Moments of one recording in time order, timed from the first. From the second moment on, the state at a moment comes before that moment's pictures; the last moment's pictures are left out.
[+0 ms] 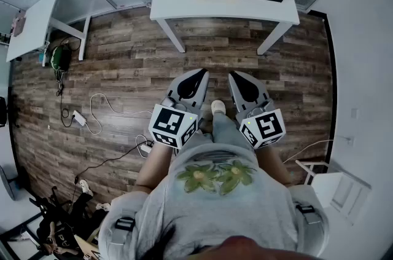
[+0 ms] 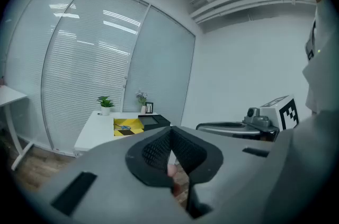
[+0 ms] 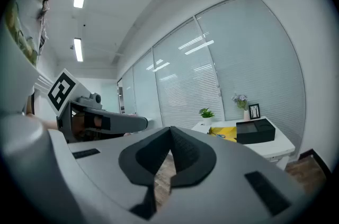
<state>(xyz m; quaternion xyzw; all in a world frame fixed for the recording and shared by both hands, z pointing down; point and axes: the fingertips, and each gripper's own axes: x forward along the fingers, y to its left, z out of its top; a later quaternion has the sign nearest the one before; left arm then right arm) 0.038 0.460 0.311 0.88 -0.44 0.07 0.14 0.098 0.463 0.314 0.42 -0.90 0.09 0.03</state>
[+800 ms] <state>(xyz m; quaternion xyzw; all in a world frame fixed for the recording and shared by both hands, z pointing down) 0.073 0.369 0.301 0.87 -0.47 0.05 0.14 0.141 0.358 0.303 0.40 -0.91 0.04 0.01</state>
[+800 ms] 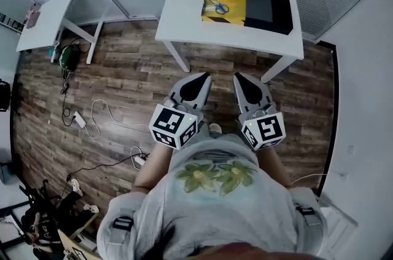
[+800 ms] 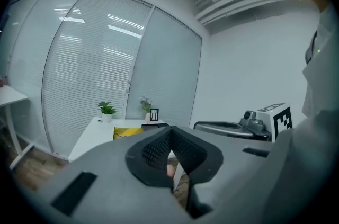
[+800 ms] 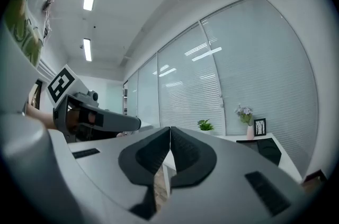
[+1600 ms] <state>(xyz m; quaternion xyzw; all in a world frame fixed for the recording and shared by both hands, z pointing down) 0.060 0.246 0.338 0.88 -0.44 0.08 0.17 0.133 0.245 0.316 0.43 -0.90 0.02 0.06</state>
